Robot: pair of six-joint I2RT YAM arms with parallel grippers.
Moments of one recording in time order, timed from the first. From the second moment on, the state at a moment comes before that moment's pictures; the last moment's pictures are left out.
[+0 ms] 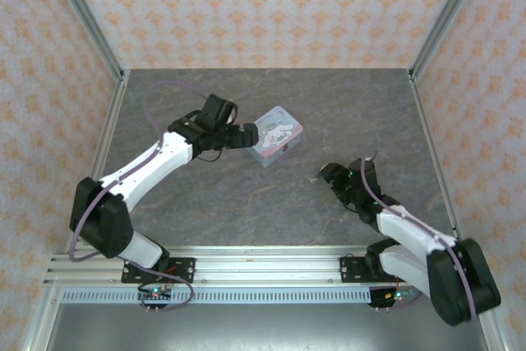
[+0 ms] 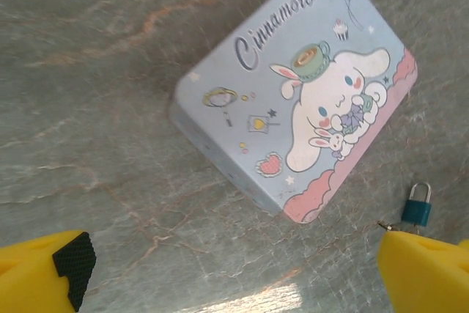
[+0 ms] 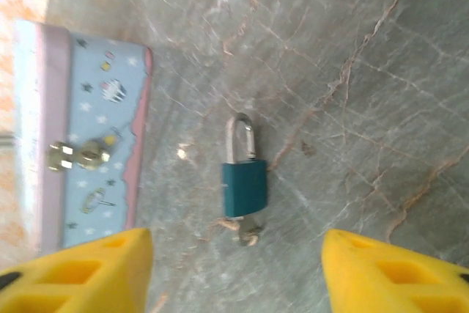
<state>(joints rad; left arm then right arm) -0.47 1.47 1.22 -0.64 0.00 -0.57 0.32 0.97 0.27 0.04 -0.11 1.11</state>
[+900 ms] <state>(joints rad) -0.38 1.12 1.00 -0.63 -0.46 -0.51 0.32 1.24 0.61 -0.11 -0.16 0.98</state>
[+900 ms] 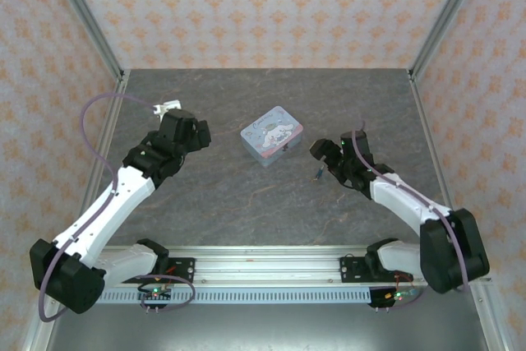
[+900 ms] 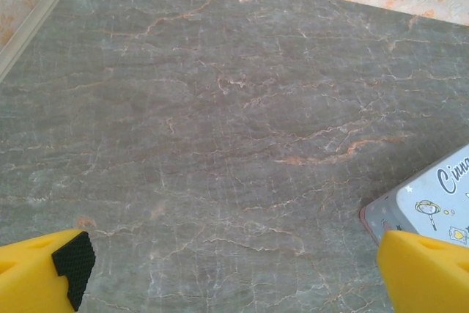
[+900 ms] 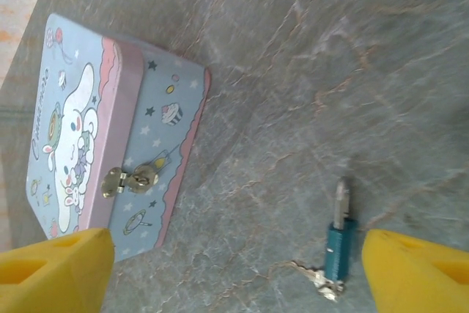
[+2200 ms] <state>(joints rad) -0.38 1.20 0.99 -0.63 -0.39 -0.55 0.31 1.10 0.57 -0.19 -0.22 1.05</state>
